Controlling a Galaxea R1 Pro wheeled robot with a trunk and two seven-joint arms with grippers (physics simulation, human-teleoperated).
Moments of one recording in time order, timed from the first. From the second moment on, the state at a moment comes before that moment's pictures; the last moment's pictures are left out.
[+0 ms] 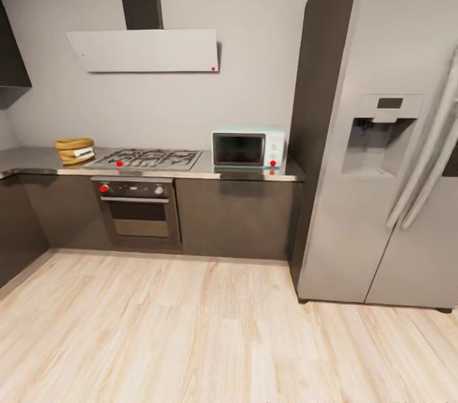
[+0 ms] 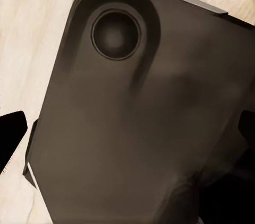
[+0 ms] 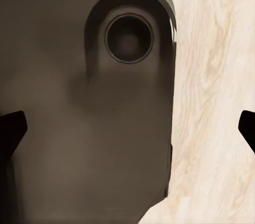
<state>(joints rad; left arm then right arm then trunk) 0.00 -0.01 -0.01 -0.05 0.39 -0.01 0.00 0.00 -0.01 0.00 0.02 0.00 -0.10 -0.01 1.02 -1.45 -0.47</state>
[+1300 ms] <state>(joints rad) 0.00 -0.01 -0.01 -0.05 0.39 -0.01 0.00 0.00 -0.01 0.00 0.02 0.00 -0.10 -0.01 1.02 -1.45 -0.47</state>
